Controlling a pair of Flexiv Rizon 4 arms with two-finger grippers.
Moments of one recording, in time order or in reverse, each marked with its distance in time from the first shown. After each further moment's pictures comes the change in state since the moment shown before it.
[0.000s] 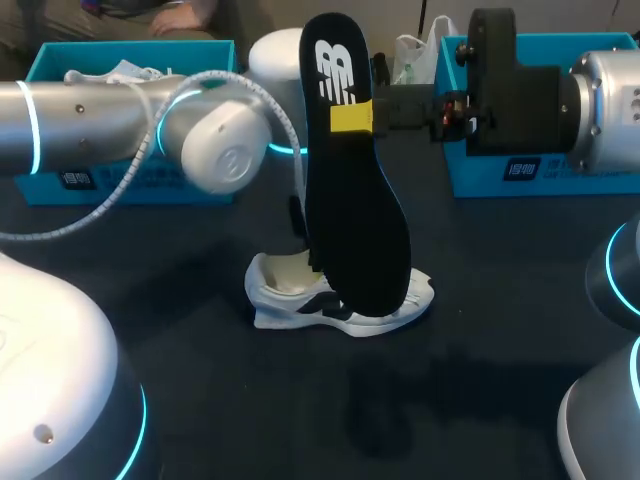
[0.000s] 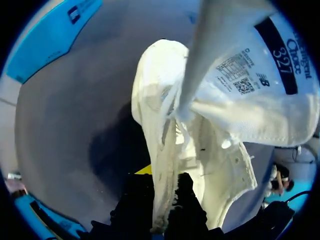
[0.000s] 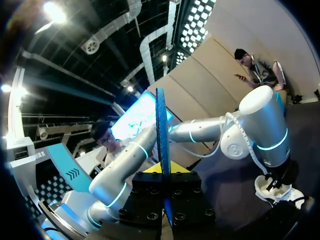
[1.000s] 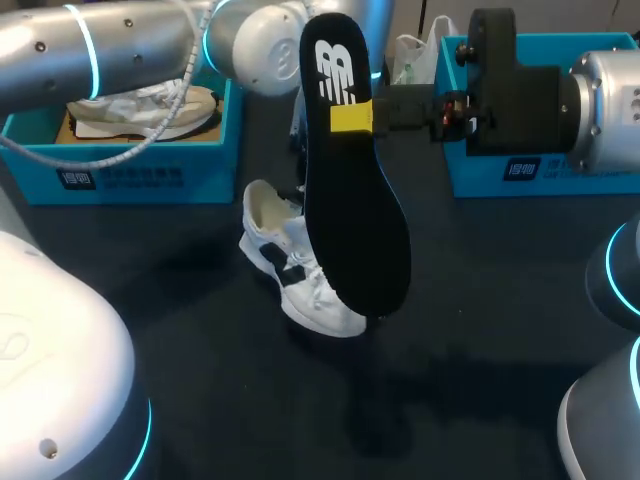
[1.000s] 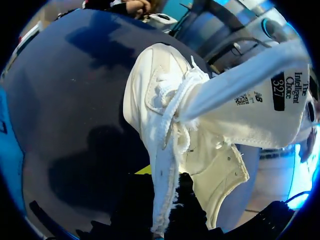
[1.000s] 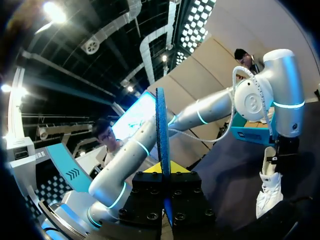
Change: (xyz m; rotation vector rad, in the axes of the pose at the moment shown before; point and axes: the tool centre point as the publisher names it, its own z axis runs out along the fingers) left arm -0.008 0.012 -0.063 -0.117 0.355 0.898; right arm 0.000 0.000 0.000 0.000 0.000 0.000
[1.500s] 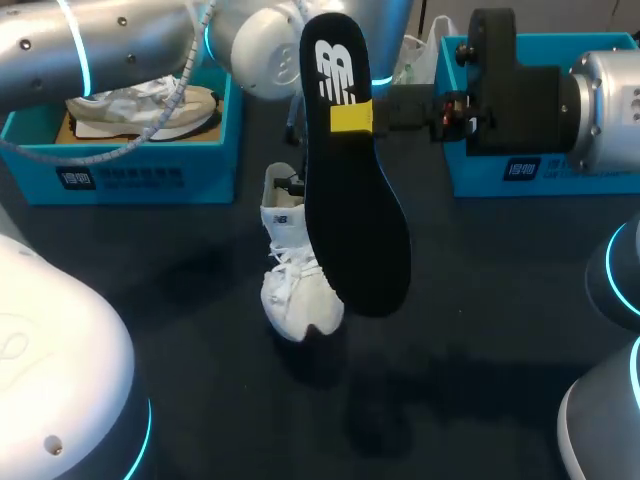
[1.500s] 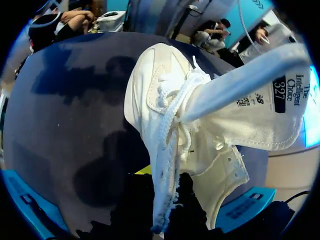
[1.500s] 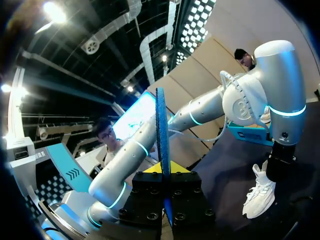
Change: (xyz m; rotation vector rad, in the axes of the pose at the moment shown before) left arm 0.002 -0.009 -0.012 -0.156 -0.031 0.463; right arm 0.000 0.000 0.000 0.000 0.000 0.000
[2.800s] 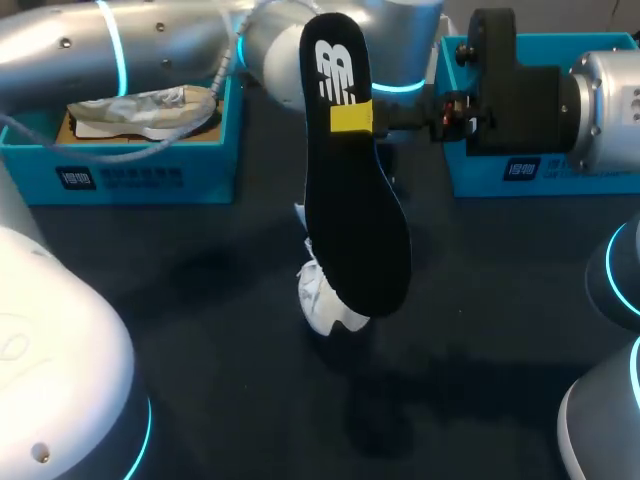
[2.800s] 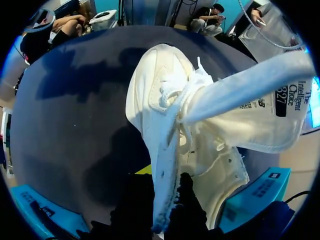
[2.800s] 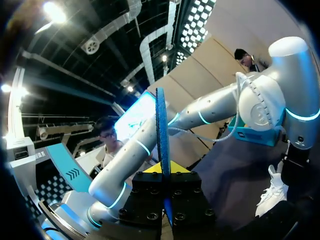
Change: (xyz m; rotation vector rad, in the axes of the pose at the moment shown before) left arm -0.067 0.020 0.002 -0.049 -0.050 0.071; right arm 0.000 0.000 0.000 0.000 0.000 0.000
